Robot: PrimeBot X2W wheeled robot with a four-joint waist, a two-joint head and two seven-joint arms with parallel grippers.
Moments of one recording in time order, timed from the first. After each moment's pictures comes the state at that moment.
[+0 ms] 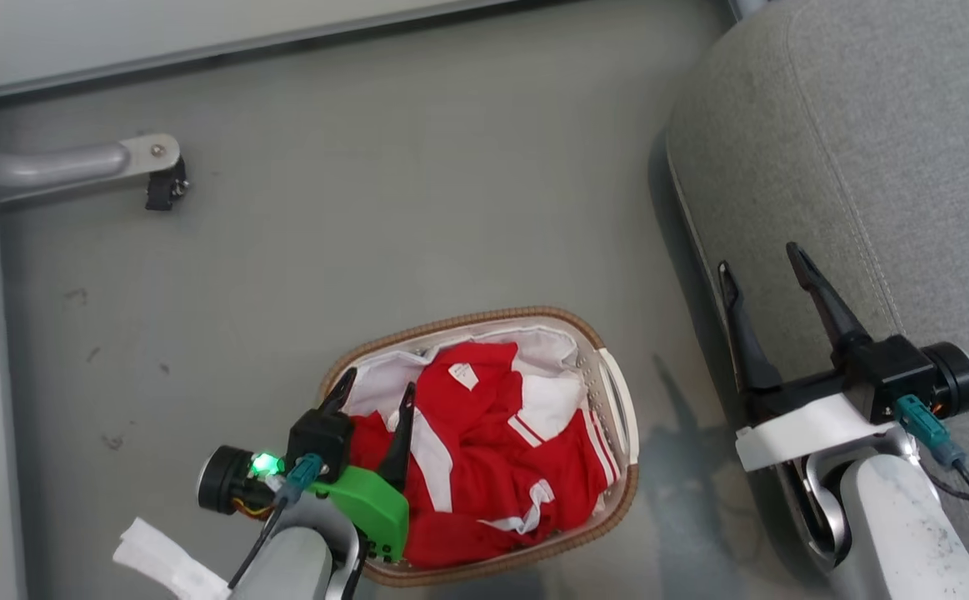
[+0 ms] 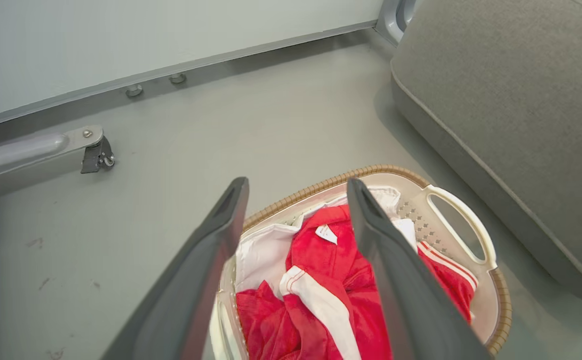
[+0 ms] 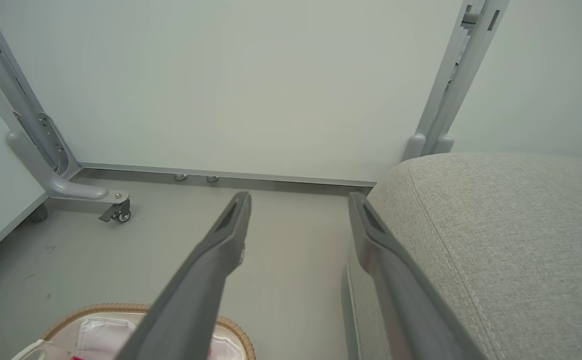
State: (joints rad) left arm -0.29 0.05 -0.38 0.59 -0.16 -0.06 -0.26; right arm -0.22 -0.05 0.04 0.10 0.02 0.13 -0.26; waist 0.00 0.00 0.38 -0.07
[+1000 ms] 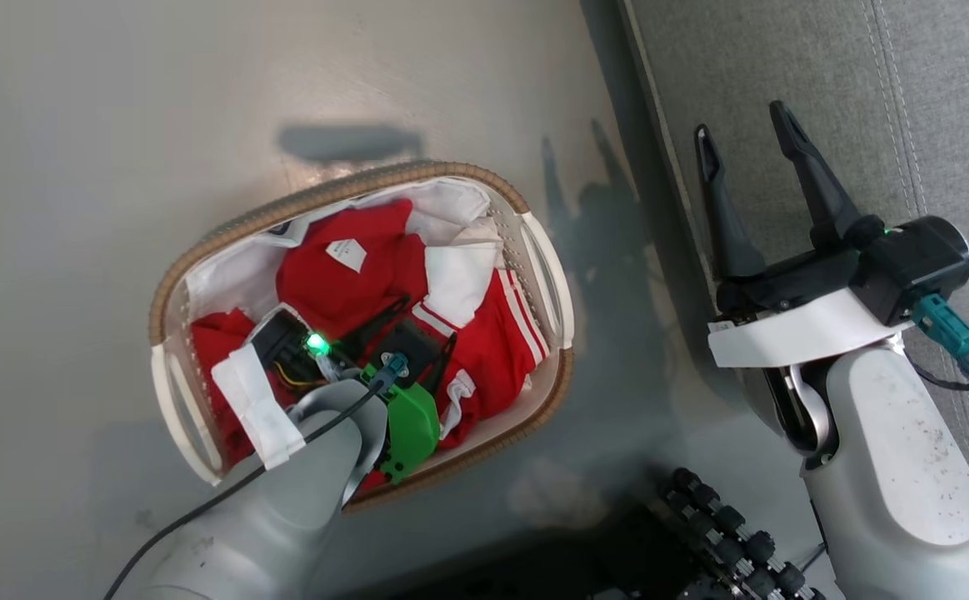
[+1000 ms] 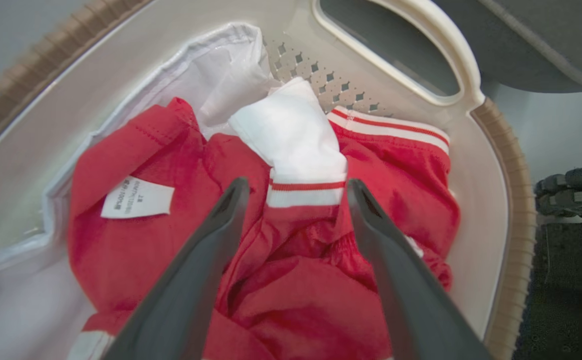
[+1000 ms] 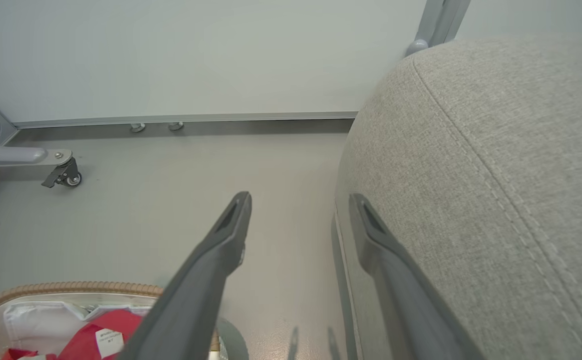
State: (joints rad) left arm -0.74 0.05 -0.82 1.05 -0.16 -0.12 -0.26; right arm -0.44 -0.05 0.12 0.06 0.14 0.13 -0.26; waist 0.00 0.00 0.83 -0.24
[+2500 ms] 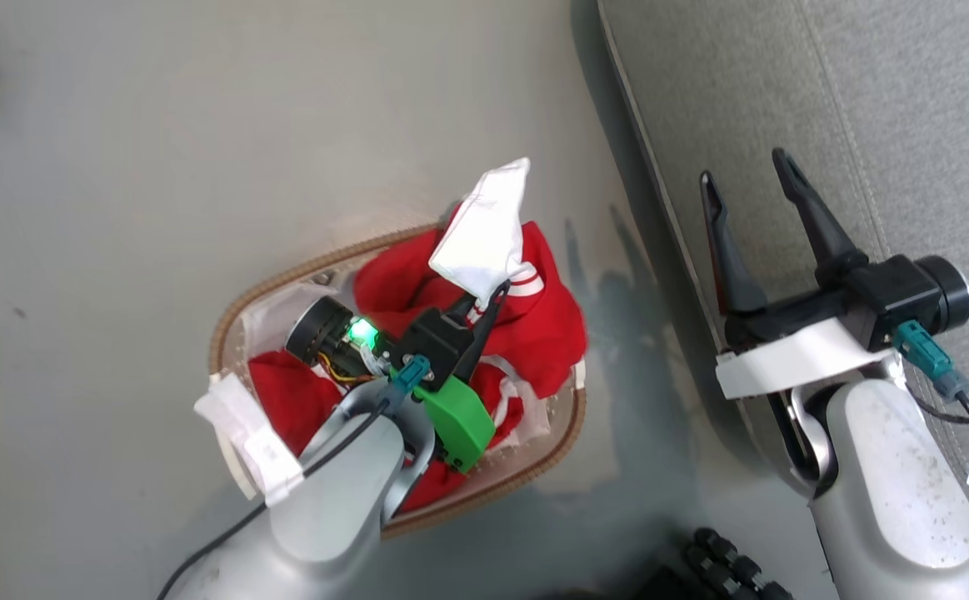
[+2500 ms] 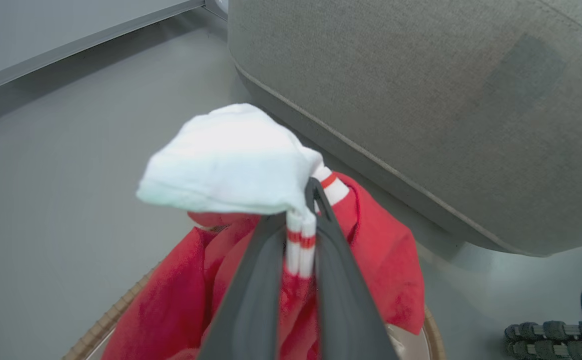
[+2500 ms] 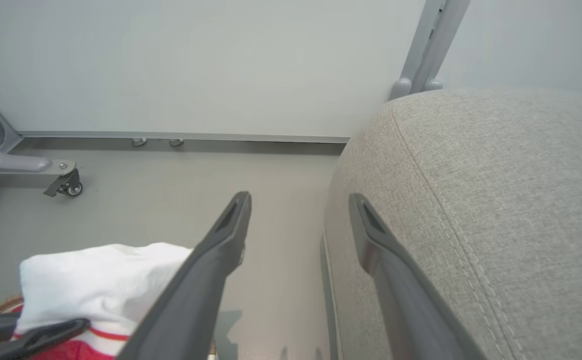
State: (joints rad) left arm -0.65 0.08 -0.81 0.65 -0.29 -0.07 -0.26; right arm -0.39 -0.05 0.09 0.11 0.07 0.13 -0.26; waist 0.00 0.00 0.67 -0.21
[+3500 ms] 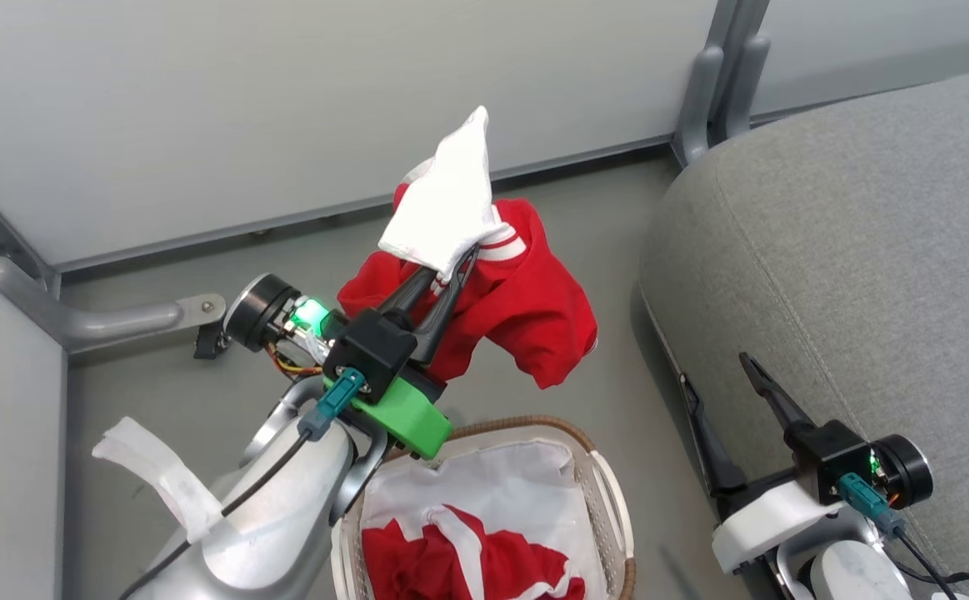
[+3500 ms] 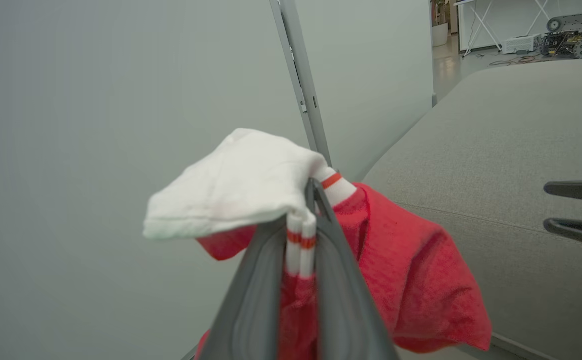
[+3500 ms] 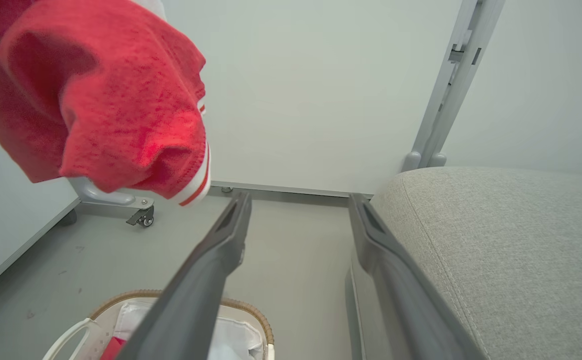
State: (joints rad) left arm -0.53 0.19 -0.64 0.32 -0.18 -0.11 -0.26; right arm -0.10 -0.05 0.11 0.19 0.02 0.13 -0.26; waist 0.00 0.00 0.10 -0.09
